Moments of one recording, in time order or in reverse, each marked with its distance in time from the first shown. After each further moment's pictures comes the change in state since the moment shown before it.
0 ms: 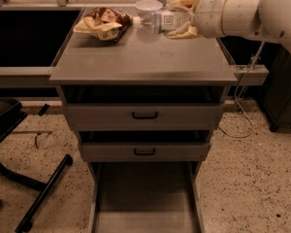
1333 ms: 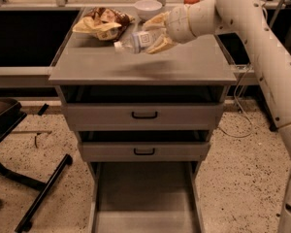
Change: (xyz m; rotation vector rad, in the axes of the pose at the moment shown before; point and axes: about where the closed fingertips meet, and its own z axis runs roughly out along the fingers) arm 0.017 0.050 0.089 -0.283 -0.060 0.028
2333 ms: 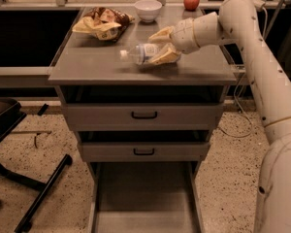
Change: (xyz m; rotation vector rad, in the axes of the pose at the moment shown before) arm 0.036 0.033 0.018 -0.097 -0.080 0.239
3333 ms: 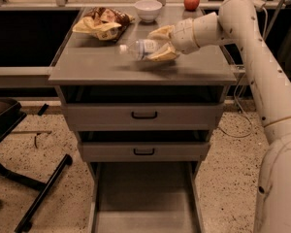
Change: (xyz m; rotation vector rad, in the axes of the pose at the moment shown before) arm 0.000 -0.001 0.000 0.001 0.000 0.003
